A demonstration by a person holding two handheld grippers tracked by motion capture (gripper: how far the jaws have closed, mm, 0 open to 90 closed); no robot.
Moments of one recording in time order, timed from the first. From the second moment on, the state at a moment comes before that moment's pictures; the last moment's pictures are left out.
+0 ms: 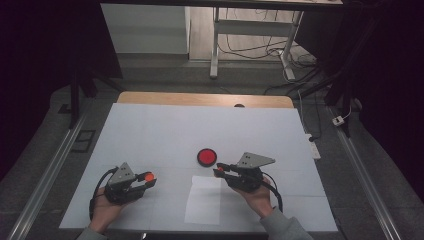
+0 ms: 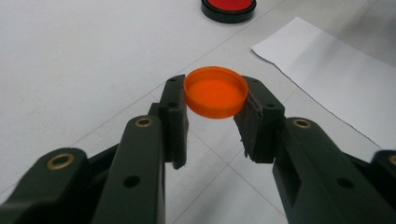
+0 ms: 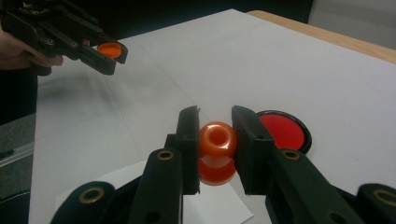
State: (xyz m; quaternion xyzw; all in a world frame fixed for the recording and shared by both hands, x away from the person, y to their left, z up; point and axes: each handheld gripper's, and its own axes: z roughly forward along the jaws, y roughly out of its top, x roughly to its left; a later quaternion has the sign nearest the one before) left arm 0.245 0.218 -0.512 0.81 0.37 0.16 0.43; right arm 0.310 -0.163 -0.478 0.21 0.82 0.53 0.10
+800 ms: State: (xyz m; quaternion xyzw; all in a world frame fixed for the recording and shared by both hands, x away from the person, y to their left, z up) left arm 0.245 0.217 -0.513 0.81 0.37 0.16 0.43; right arm 0.298 -0.149 -0.489 0.19 0.83 0.51 0.08
